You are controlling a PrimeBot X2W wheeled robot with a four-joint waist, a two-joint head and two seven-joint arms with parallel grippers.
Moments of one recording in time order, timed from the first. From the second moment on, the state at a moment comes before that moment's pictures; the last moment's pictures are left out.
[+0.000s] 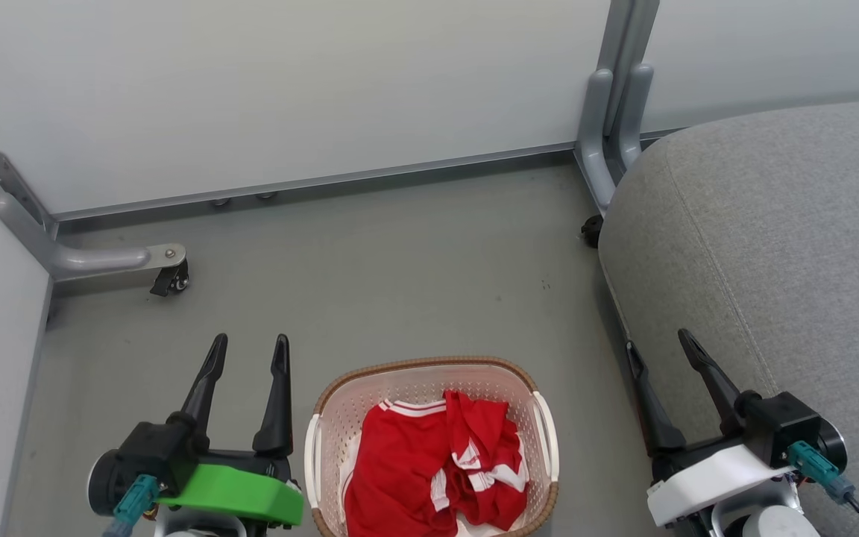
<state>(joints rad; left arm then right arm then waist) -0.02 0.05 -0.14 0.11 -0.26 -0.12 -0.24 -0.01 -0.05 0.09 0.08 0.18 0.13 -0.24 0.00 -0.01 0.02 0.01</state>
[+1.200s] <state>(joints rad) -0.01 0.05 -0.15 0.10 -0.16 -0.12 -0.26 -0.01 -0.05 0.10 0.07 0.08 0.13 -0.26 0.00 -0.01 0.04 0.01</state>
